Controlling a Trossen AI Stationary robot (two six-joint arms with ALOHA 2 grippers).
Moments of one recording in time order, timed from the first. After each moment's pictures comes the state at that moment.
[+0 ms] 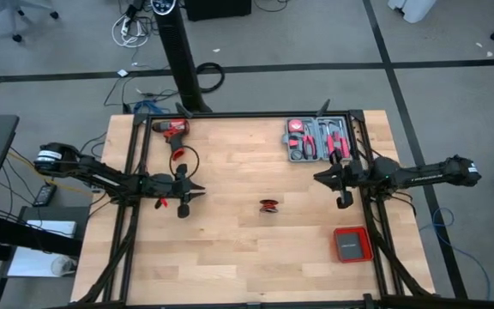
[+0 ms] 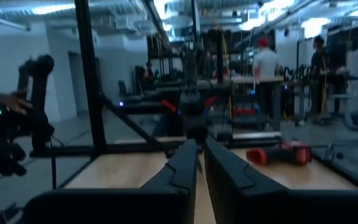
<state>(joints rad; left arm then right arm) -0.04 1.18 0.01 0.72 -0.18 -0.01 0.05 0.29 0.01 0.50 0.03 0.05</state>
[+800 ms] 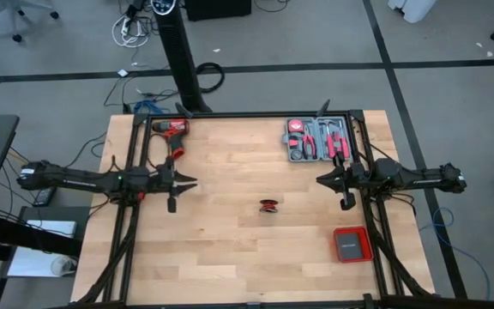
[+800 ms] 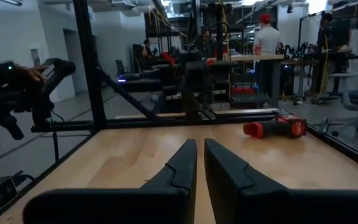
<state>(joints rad) -0.04 0.45 0.01 0.26 -0.18 0.00 0.05 0.00 0.01 0.11 0.03 0.05</state>
